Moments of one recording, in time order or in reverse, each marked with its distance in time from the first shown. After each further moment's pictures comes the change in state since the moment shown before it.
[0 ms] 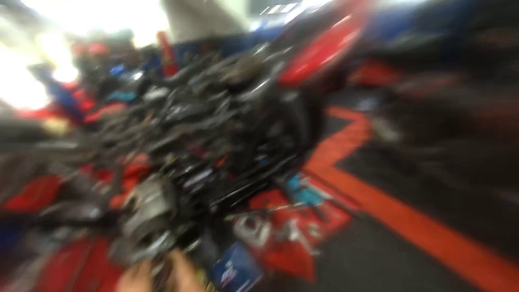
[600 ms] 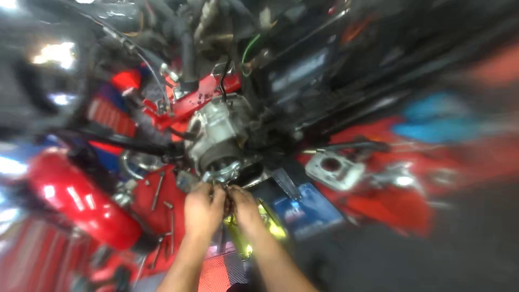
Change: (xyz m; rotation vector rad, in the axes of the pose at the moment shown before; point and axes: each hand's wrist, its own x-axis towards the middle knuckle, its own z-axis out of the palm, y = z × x) left_hand 0.016 0.002 -0.021 0.412 -0.006 0.255; right_hand 0.000 0.030 0.015 -0.261 -0.073 -0.325
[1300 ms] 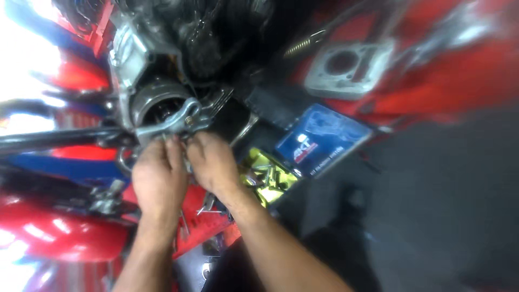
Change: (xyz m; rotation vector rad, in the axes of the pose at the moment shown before) left_hand 0.019 -0.013 0.033 0.420 0.118 0.309; right_hand 0.020 0.008 0.002 -0.502 0.239 -0.282
